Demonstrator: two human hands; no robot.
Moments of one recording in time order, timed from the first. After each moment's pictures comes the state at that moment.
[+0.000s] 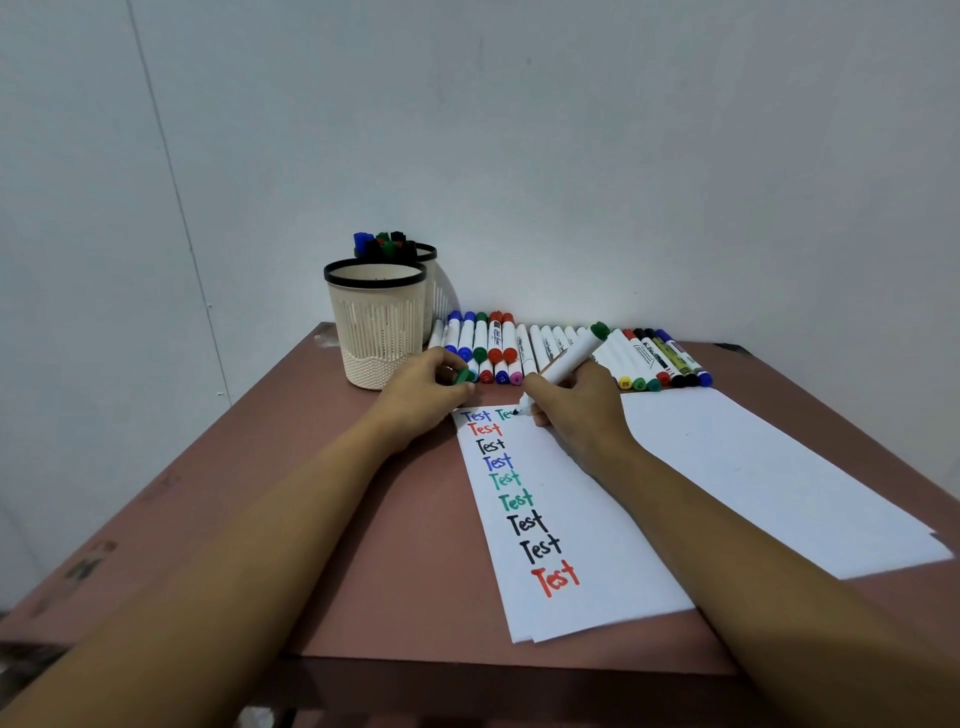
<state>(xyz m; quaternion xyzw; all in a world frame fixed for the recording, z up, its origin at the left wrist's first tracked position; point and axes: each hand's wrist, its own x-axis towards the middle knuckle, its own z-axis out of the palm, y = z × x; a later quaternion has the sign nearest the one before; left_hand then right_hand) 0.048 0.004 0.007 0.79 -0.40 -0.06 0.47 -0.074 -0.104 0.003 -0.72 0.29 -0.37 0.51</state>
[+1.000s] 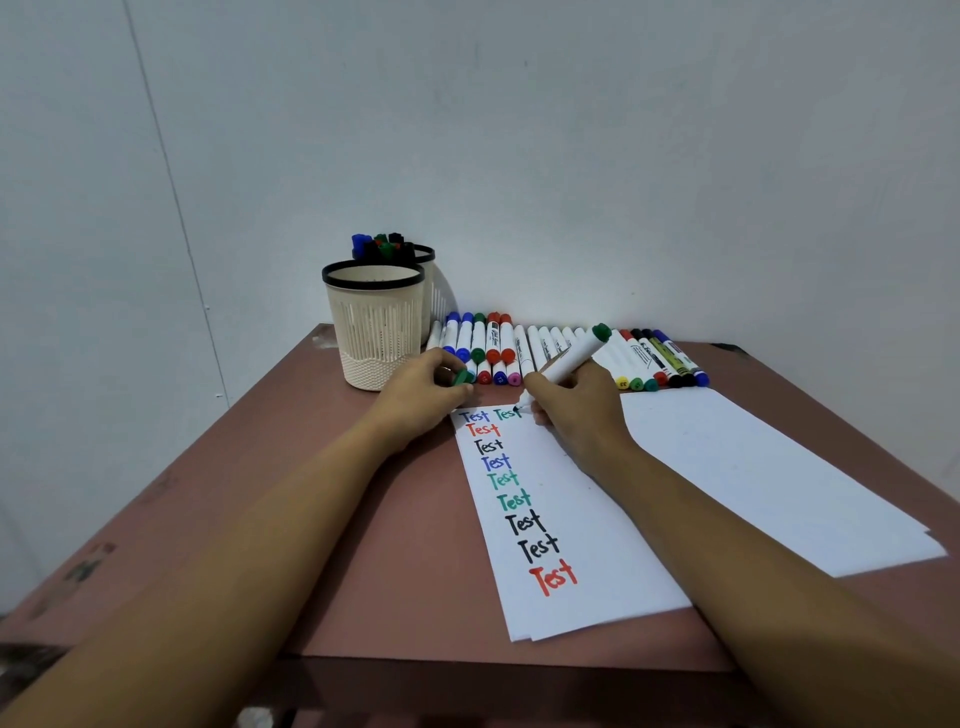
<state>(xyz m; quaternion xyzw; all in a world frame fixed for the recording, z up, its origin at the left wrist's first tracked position) 0.048 0.004 0.007 0.79 -0.40 -0.05 0.46 -0.072 -0.108 0.001 -0.71 0.29 -0.37 0.52</state>
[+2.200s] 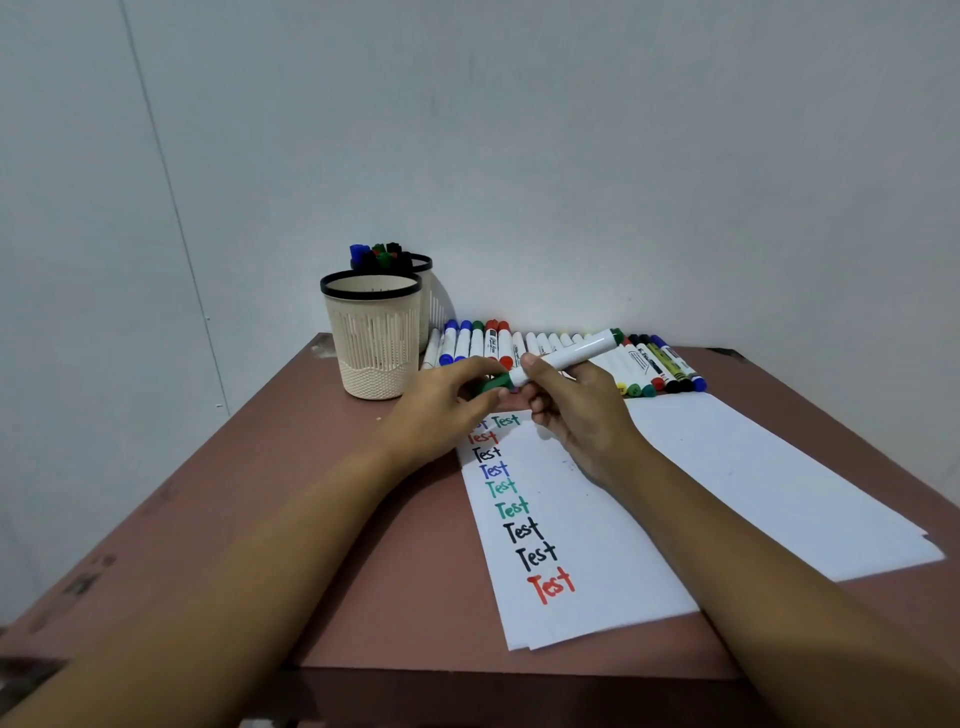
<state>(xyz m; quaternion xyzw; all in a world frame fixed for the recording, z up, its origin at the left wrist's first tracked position) 0.029 0.006 0.007 0.70 -0.55 0.06 0.44 -0.088 -0.097 0.019 -0.62 0.18 -0.34 0.68</state>
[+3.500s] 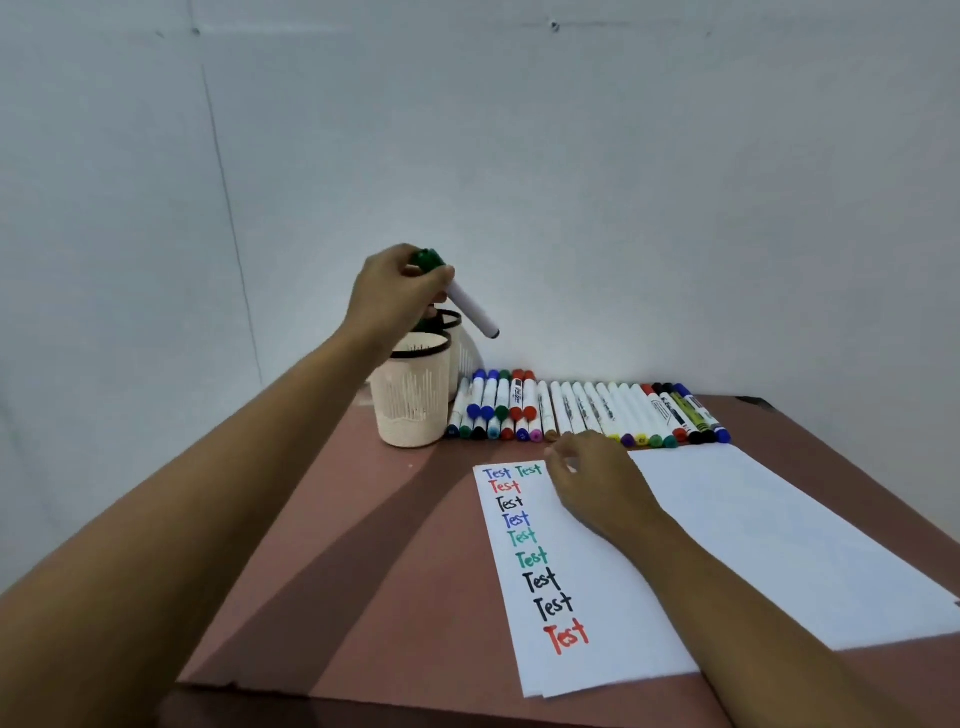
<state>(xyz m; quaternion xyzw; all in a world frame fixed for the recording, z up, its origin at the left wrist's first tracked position) 0.064 0.028 0.137 0.67 -0.38 0.06 0.64 -0.092 -0.113 -0.004 -0.90 0.24 -0.30 0.19</state>
